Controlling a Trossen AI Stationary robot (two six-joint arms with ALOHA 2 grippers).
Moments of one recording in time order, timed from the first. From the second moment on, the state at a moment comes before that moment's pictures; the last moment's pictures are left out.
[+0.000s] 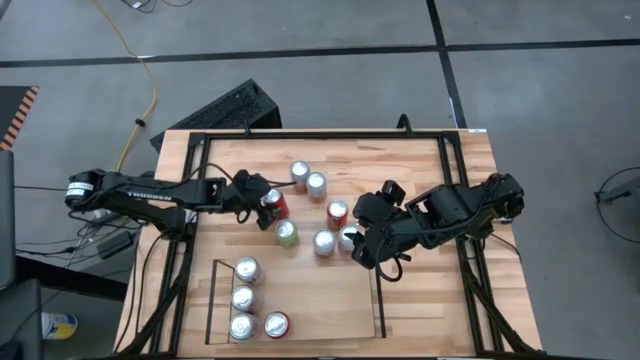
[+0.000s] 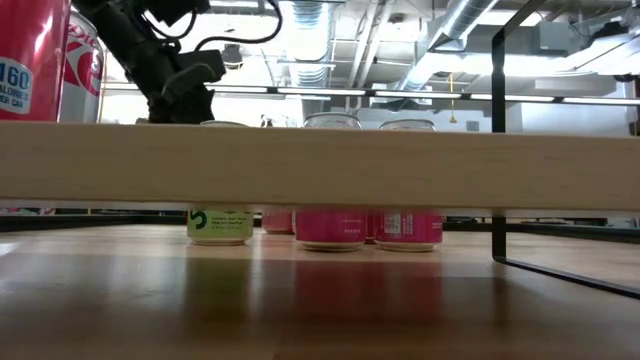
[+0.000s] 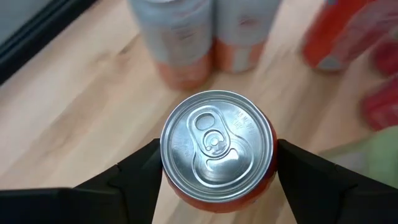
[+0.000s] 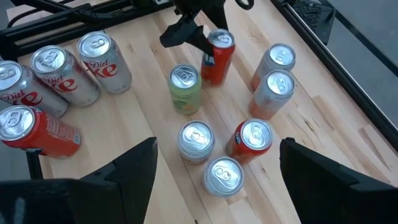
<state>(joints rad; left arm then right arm) 0.08 1.13 0.67 -0.34 -0.38 -0.37 0.42 1.80 2.25 -1.46 0.57 0.73</state>
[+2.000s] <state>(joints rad) -0.08 1.38 0.92 -0.66 -0.69 -0.63 0.42 1.80 2.25 -1.47 0.57 0.67</state>
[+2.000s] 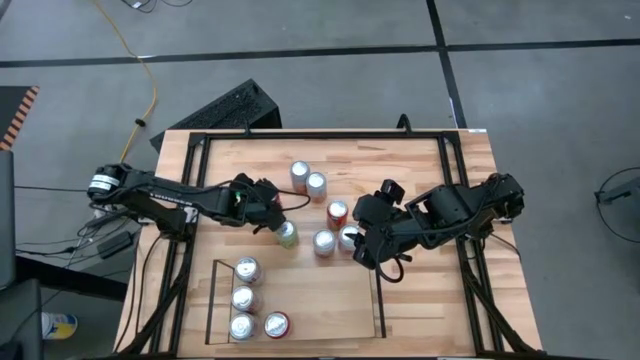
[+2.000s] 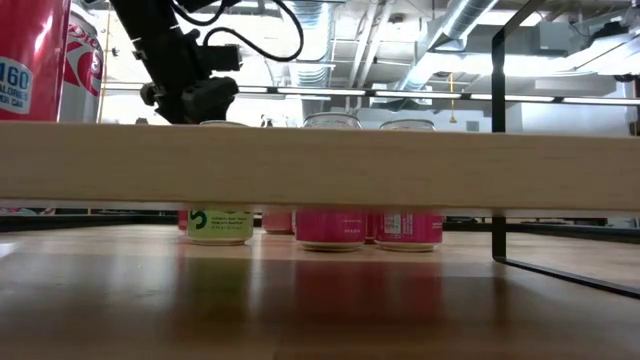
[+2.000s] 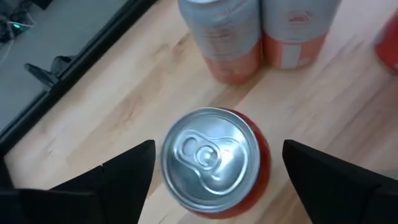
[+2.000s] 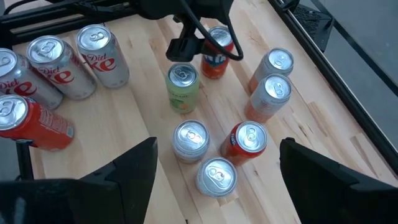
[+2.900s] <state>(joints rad) 0.16 0.95 0.75 -0.48 -0.11 0.13 0.42 1.80 2.25 -1.46 0.57 0.67</state>
